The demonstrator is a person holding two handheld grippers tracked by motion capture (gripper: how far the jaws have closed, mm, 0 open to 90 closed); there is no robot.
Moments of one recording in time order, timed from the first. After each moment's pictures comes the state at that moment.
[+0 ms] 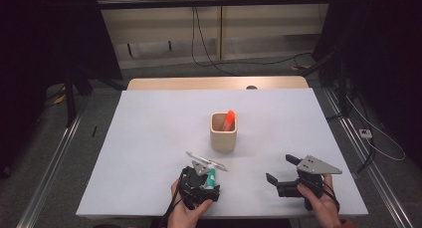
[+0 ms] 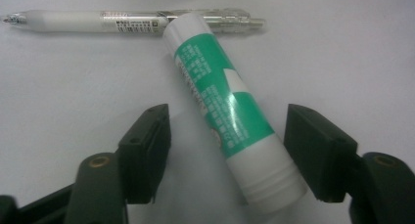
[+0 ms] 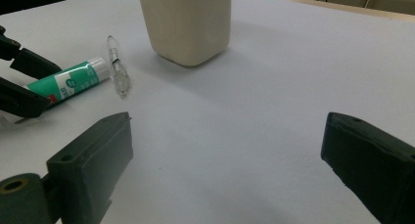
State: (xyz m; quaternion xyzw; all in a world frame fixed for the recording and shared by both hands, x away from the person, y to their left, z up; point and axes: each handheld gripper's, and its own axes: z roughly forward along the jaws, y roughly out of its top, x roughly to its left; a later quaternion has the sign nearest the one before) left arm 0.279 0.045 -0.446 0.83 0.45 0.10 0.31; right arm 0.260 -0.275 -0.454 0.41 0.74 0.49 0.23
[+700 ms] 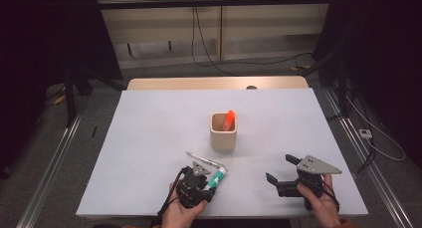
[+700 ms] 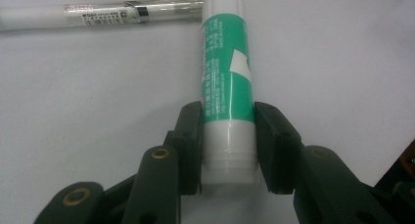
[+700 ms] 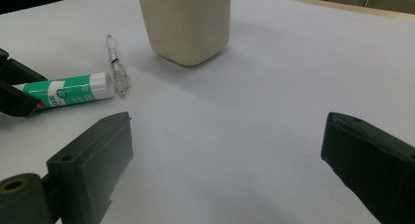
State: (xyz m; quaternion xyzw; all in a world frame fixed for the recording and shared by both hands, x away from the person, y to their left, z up) left arm 0.282 0.055 -0.442 0.86 0.39 0.05 0.31; right arm 0.261 -0.275 -0.454 0.41 0.74 0.48 0.23
